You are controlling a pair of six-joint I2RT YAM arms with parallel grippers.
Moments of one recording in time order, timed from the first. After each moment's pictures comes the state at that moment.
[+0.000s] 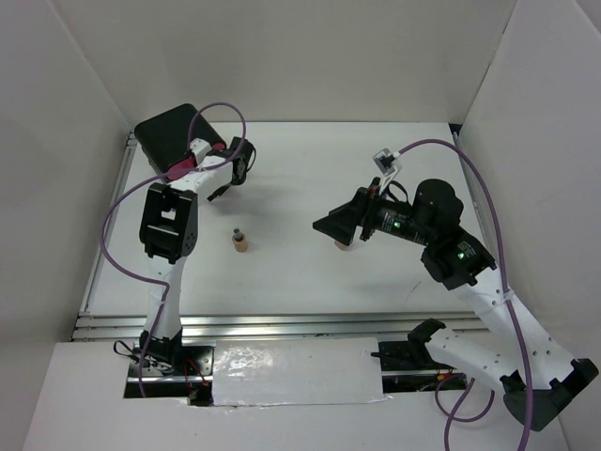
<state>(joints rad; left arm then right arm) -0.27 2.23 1.78 -0.81 -0.88 -1.14 0.56 0.87 1.05 -0.27 -0.52 0.60</state>
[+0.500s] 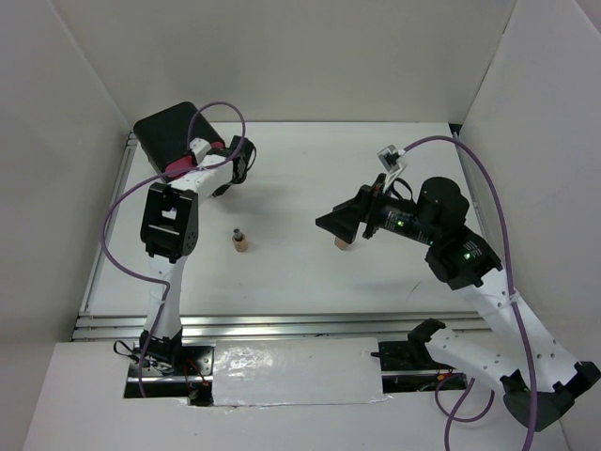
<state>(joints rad) -0.27 2.25 1.81 -0.83 -0.85 -1.16 0.56 0.87 1.10 -0.32 -0.48 0.56</state>
